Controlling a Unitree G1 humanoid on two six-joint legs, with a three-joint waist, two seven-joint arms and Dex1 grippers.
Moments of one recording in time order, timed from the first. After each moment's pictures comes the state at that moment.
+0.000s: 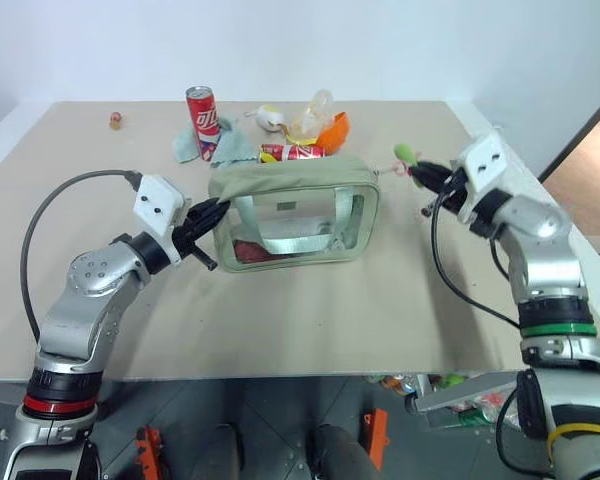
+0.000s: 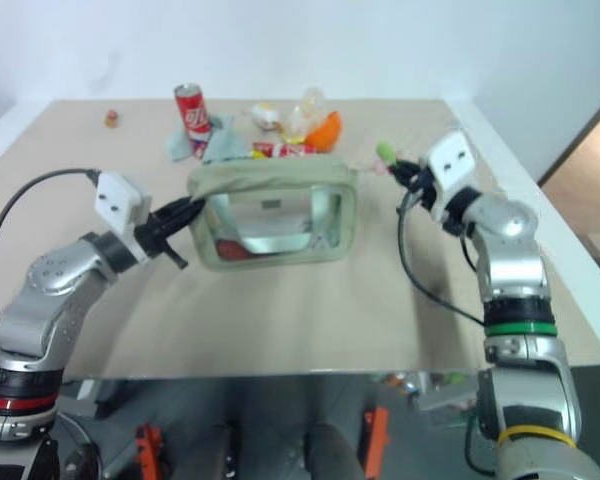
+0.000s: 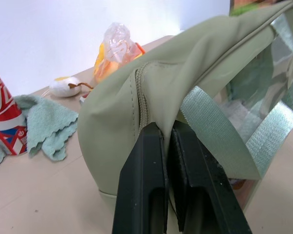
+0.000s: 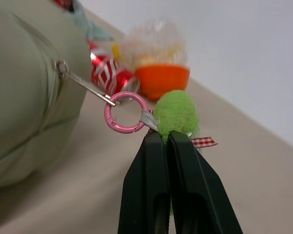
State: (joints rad) left arm -0.41 0.54 0.07 -0.25 -0.39 0.39 -0.55; right arm -0.72 -0.60 -0.06 0.43 0.08 0.02 0.64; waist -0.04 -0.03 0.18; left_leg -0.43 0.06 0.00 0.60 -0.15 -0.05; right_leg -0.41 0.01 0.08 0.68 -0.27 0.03
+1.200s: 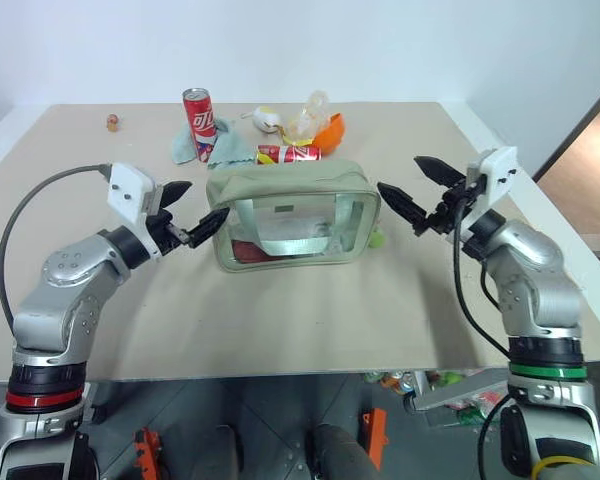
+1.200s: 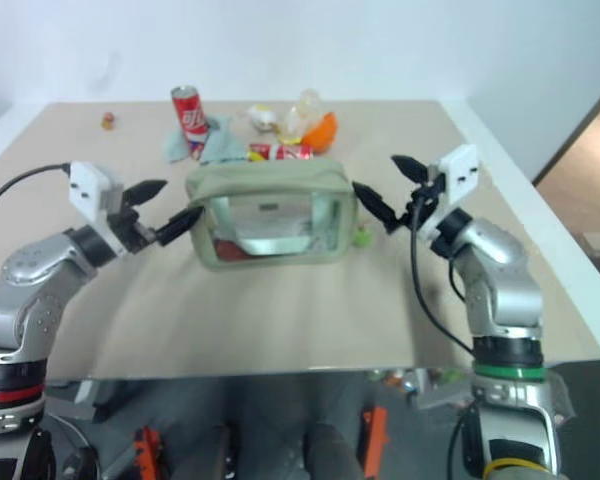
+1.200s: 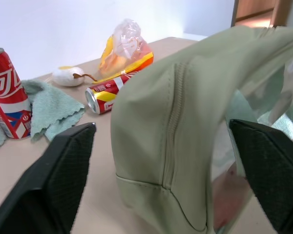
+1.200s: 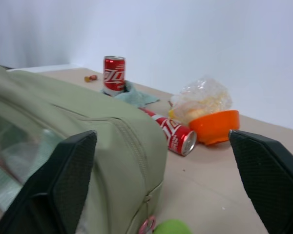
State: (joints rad) left arm -0.43 0.57 0.20 -0.22 -0.53 0.52 -0.62; right arm -0.55 -0.57 -0.21 0.00 0.46 0.31 0.73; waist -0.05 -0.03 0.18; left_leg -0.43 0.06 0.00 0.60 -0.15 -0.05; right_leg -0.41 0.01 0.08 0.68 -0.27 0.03
